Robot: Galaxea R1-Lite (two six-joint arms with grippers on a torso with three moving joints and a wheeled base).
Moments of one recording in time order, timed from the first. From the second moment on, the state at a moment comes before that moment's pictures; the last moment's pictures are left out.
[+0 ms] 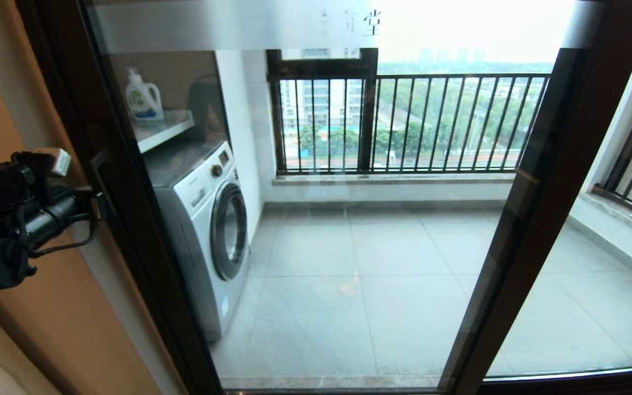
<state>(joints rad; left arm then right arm) 0.30 2.00 -1.00 -0.96 -0.20 0.18 0.00 0.00 -0.01 0.05 0.03 -0.05</state>
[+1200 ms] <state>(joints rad) 0.14 1.95 -1.04 -0.94 -0.15 0.17 0.00 0.00 -0.01 0.05 0.03 -0.05</state>
